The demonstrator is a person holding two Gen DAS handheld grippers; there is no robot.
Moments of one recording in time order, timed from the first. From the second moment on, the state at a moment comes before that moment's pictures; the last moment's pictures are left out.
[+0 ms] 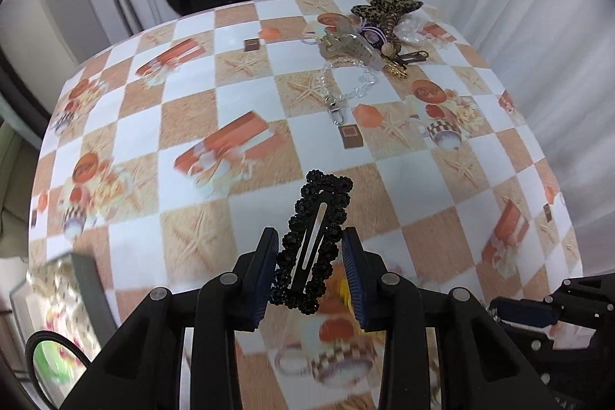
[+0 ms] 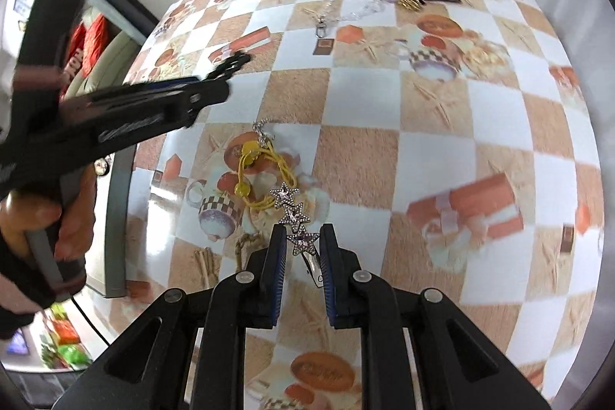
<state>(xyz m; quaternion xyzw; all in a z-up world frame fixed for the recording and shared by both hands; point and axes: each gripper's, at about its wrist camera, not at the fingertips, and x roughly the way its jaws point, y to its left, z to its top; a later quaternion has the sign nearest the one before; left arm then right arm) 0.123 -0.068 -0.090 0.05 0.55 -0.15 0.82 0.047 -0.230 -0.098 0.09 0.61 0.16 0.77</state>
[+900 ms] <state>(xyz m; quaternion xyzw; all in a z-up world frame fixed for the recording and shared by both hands) 0.007 0.108 -0.054 -0.05 0.56 0.00 0.83 0.038 -0.101 -0.027 0.08 0.63 0.21 0.75</state>
